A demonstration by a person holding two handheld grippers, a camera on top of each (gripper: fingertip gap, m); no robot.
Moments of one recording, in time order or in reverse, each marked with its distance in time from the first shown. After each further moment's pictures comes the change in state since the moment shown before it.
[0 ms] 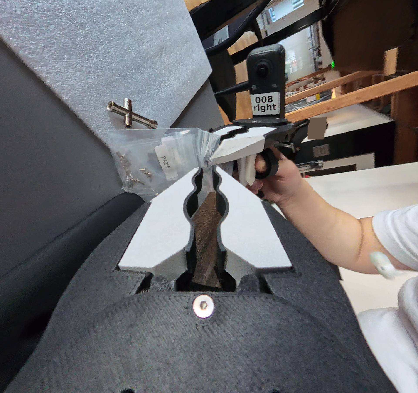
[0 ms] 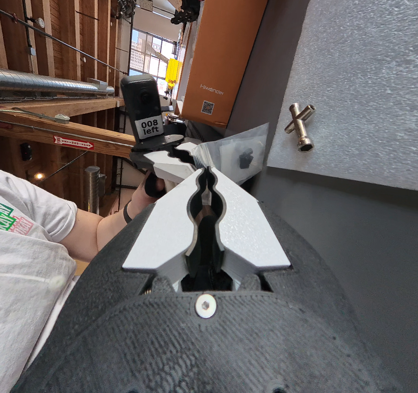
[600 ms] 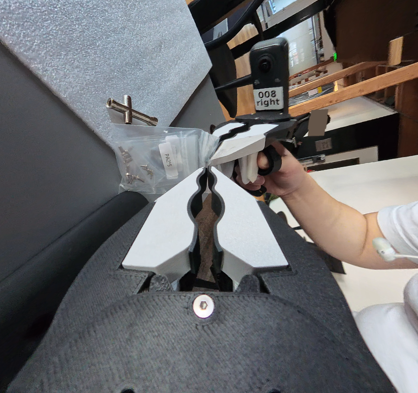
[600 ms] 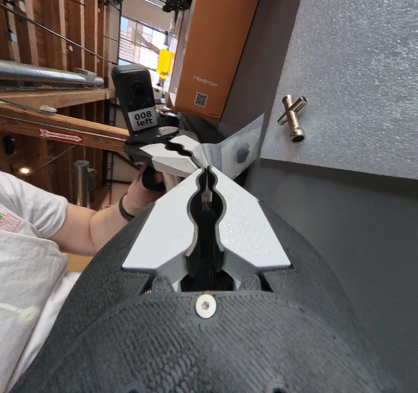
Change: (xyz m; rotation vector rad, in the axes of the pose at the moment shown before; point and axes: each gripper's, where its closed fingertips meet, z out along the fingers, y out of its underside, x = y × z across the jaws) left arm -0.002 0.004 0.001 -0.022 0.002 0.025; right arm 0.006 0.006 -0.005 -0.031 0.037 -0.021
